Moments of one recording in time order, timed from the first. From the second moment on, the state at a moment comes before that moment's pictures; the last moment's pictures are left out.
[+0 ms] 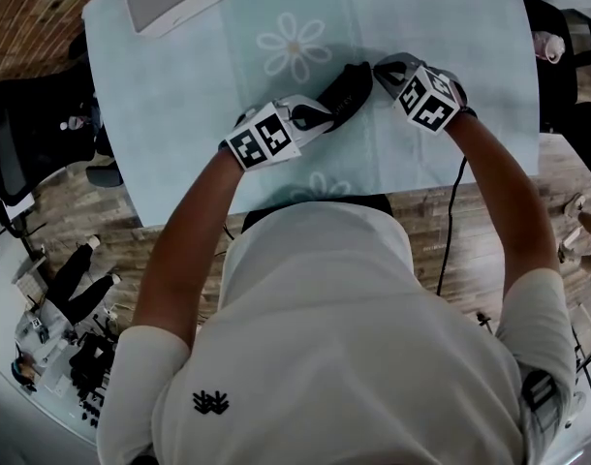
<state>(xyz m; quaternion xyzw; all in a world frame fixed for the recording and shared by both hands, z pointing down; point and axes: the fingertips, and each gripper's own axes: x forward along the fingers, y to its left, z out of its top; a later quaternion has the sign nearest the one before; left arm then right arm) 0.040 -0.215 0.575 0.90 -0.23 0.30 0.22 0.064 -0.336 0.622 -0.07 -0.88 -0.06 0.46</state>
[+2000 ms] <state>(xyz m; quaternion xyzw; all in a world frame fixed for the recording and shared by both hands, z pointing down) -0.120 0.119 0.425 0.86 -0.46 0.07 0.19 0.061 0.080 0.470 0.28 -0.92 0.13 0.25</state>
